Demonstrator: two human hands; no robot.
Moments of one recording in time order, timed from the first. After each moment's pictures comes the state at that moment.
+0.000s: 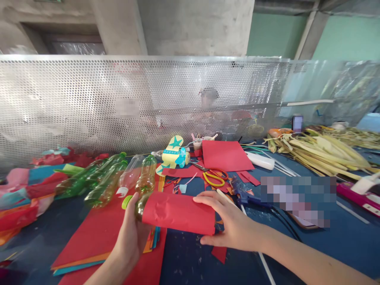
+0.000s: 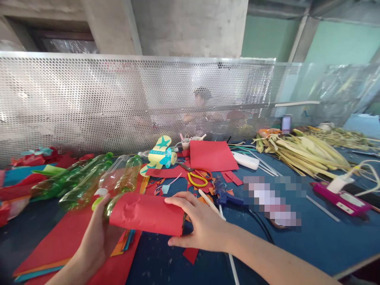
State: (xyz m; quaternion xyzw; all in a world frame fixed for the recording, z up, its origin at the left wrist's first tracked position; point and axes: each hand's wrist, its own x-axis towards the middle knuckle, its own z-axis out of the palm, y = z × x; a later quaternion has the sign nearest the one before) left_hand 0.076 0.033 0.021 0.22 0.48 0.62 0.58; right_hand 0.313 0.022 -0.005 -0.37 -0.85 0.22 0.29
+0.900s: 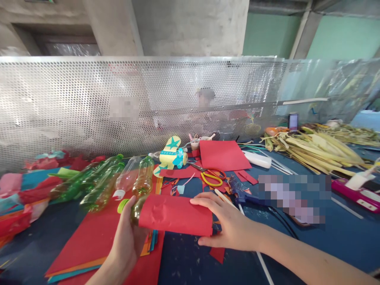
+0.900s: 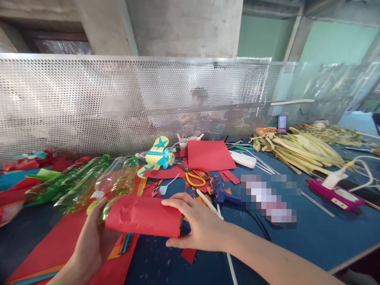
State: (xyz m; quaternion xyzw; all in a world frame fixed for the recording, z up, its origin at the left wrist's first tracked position) left_hand 0.070 0.036 0.015 0.21 0.48 0.63 0.57; right_hand 0.314 0.022 -0.009 -0.37 -0.86 0.21 0.30
